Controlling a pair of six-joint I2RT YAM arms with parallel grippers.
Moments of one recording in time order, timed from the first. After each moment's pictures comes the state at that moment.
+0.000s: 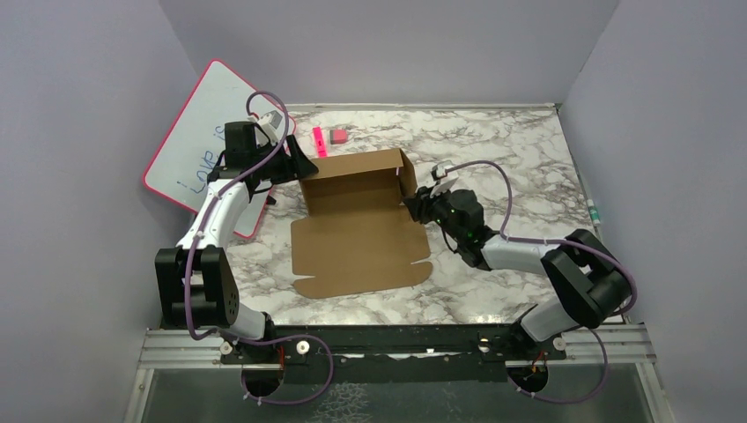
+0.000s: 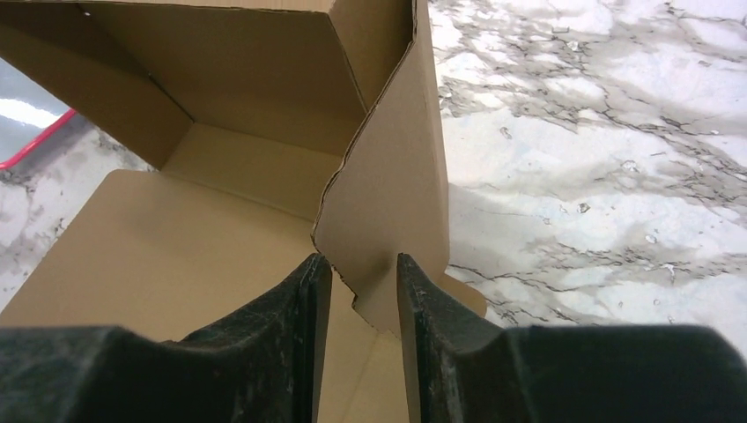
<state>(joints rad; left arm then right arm) 0.02 1.47 1.12 -0.32 0.58 -0.29 0.63 1.51 0.57 0.76 0.03 0.21</state>
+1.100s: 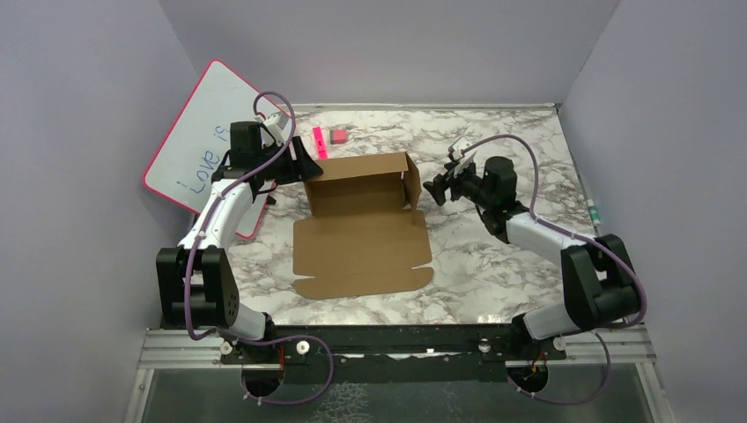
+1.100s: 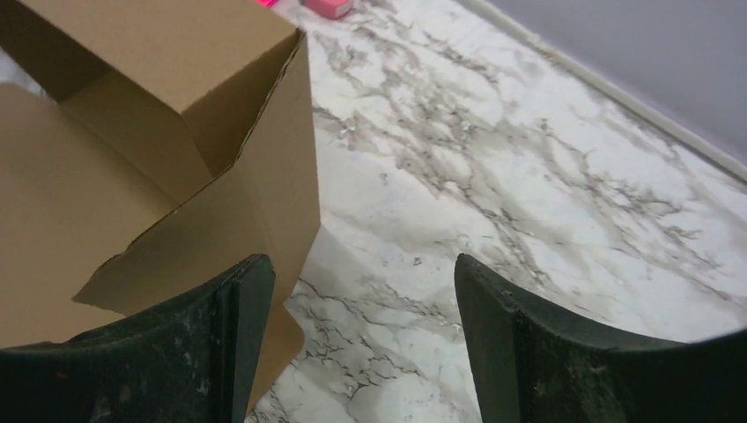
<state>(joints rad) -0.02 1.47 1.12 -0.32 0.58 -0.27 0.30 1.41 0.69 0.52 -0.37 -0.20</state>
